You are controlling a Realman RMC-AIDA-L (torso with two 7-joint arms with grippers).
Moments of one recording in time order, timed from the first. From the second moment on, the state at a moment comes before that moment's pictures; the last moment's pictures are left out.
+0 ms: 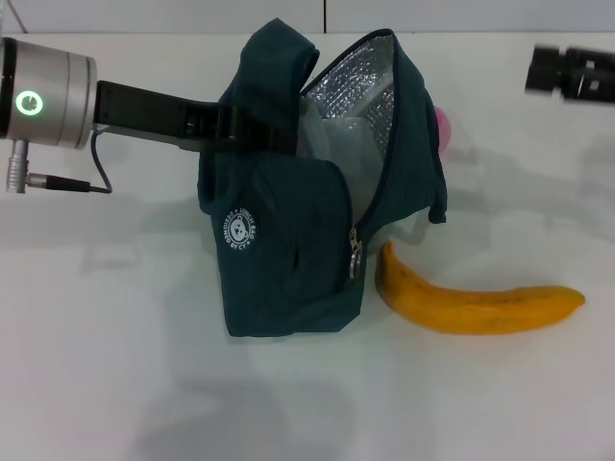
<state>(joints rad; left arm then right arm) -0.61 -2.08 0.90 1.15 2.06 1.69 -2.55 0.74 1.64 -1.95 -0.18 -0.49 -1.58 1.46</state>
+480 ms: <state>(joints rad) -0.61 -2.08 0.89 1.15 2.06 1.69 -2.55 0.93 1.56 -1.95 -0.19 -0.90 -1.39 1.51</state>
